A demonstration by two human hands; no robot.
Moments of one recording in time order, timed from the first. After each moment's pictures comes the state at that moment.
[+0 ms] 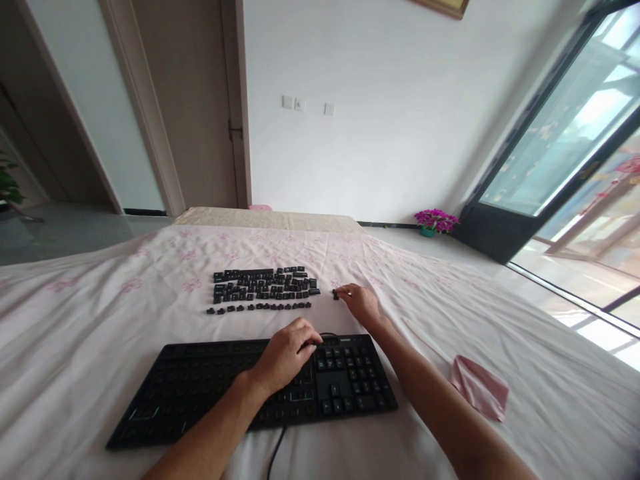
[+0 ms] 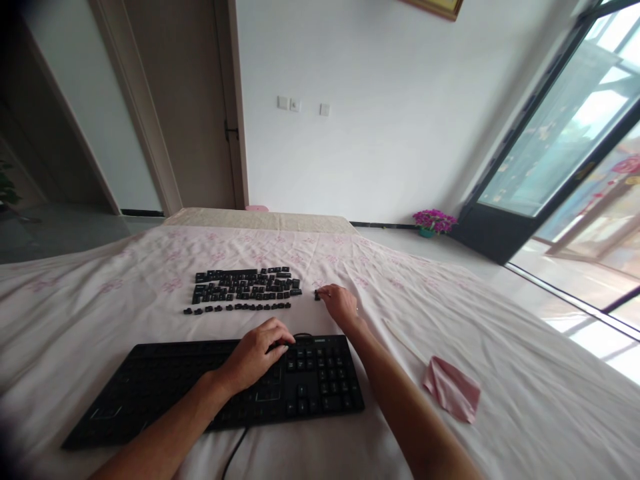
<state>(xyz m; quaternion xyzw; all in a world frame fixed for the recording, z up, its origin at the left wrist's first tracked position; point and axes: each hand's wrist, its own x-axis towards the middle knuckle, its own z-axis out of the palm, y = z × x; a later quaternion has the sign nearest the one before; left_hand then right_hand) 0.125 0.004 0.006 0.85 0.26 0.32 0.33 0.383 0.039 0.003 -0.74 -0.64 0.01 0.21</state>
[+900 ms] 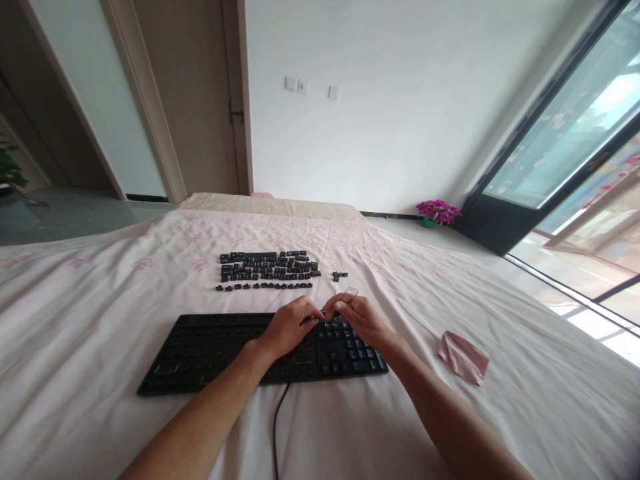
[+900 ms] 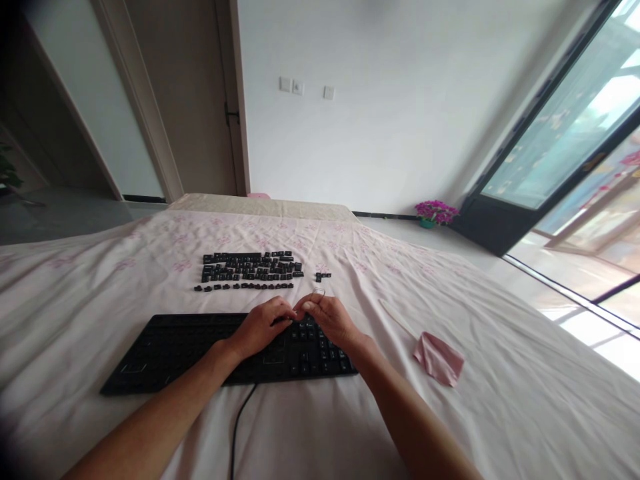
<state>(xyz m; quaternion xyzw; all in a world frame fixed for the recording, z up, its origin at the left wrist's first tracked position) 0.122 0.002 0.004 0.86 0.25 0.31 0.32 0.310 -0.061 0.055 -0.50 -0.71 0.30 0.40</state>
